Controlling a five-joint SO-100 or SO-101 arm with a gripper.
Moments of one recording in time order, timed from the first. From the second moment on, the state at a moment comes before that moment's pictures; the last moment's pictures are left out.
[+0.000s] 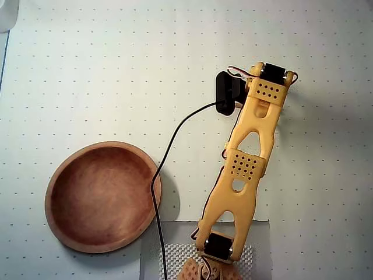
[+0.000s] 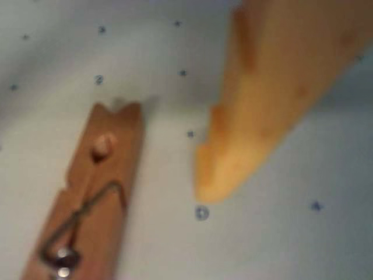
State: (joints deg) arm 19.2 23.8 12.2 98.1 -15.0
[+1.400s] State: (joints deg) arm 20.6 21.8 11.5 100.2 -22.1
